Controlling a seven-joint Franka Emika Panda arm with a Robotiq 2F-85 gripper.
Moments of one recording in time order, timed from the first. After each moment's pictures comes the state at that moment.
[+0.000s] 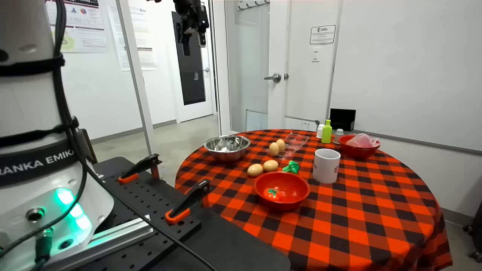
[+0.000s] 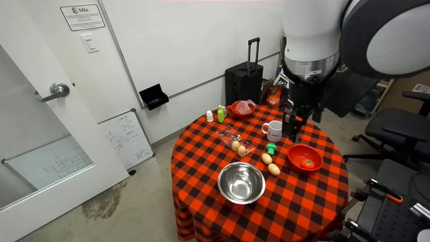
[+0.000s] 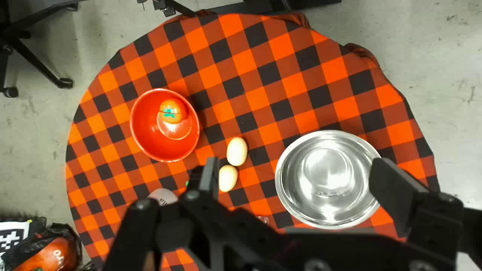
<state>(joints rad) 0.01 -0.25 0.33 -2.32 -0.10 1.92 0.51</state>
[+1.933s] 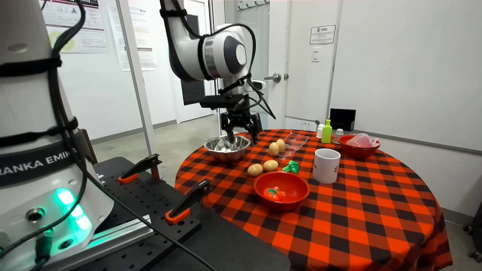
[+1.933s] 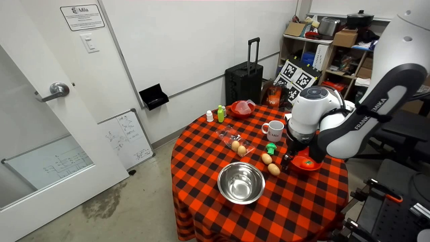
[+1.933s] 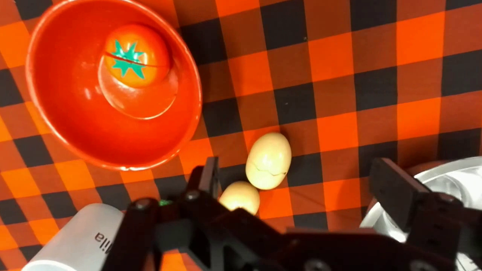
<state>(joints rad) -0.11 0.38 0.04 -2.51 -0.49 2.93 0.34</state>
